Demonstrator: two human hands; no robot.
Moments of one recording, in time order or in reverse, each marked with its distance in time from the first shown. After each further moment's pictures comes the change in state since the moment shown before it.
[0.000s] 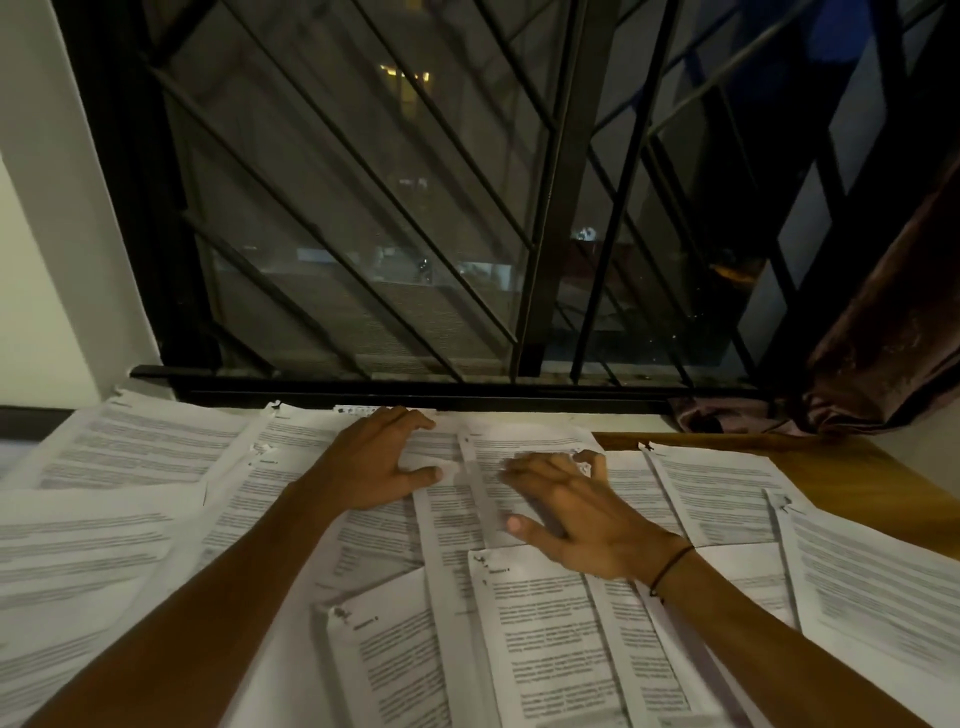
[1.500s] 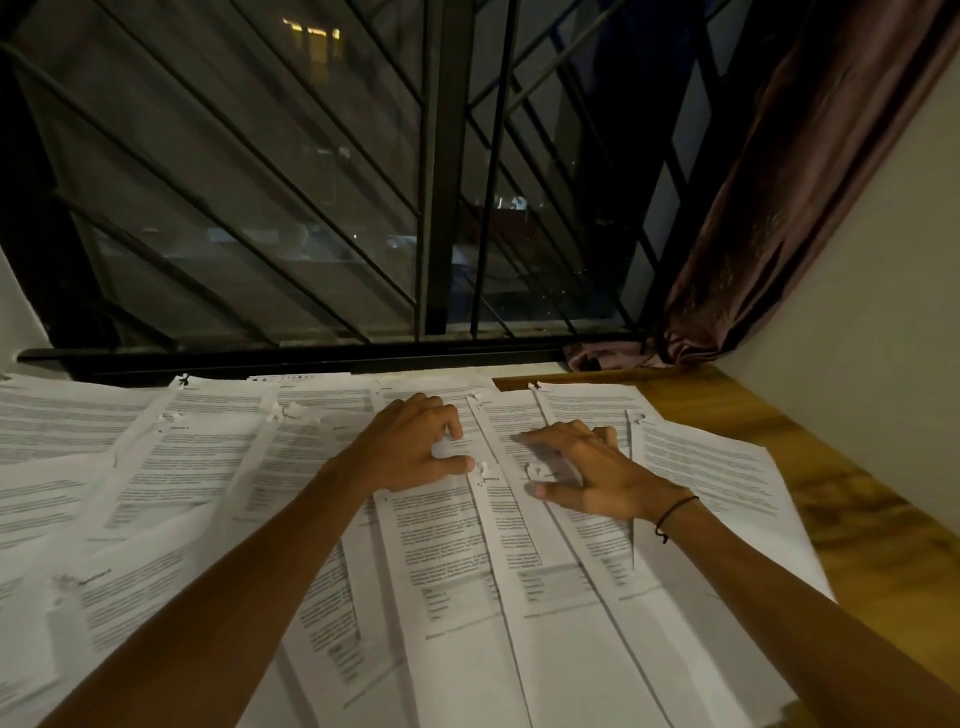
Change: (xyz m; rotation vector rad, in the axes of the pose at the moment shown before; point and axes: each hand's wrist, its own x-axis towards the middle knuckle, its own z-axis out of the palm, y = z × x) left_hand -0.014 0.152 0.038 -0.008 -0.094 0.311; right_hand -0.142 0.056 -0.035 0.236 -0.037 0.249
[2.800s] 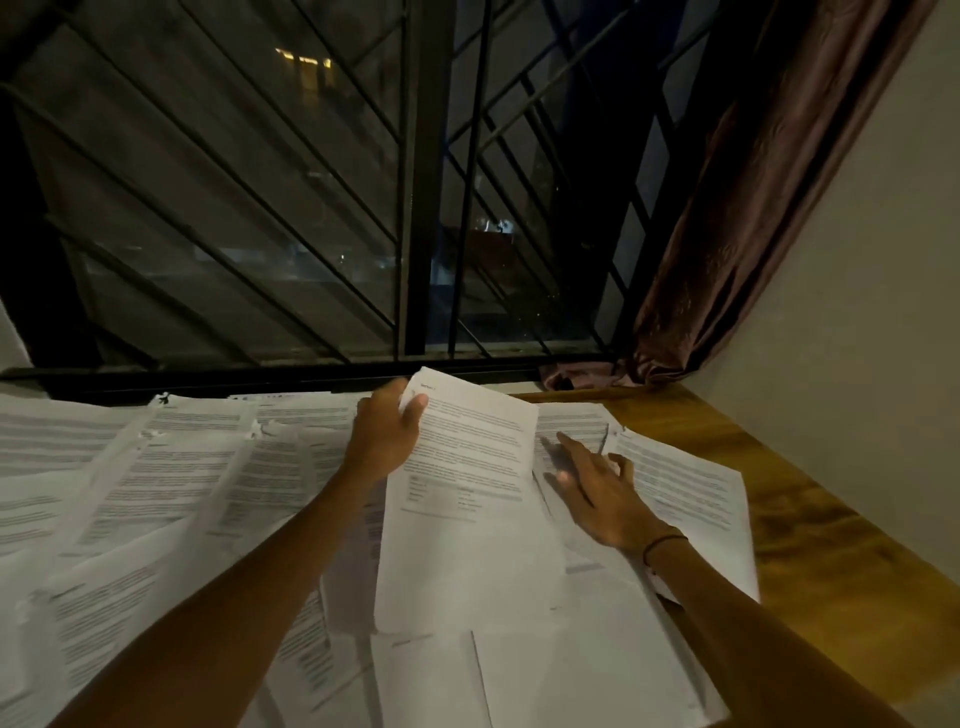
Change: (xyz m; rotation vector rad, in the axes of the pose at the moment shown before) left_hand 0.021 0.024 -0.003 -0.431 0.456 -0.393; right_hand -0.035 0.041 0.021 0.041 0.225 0.251
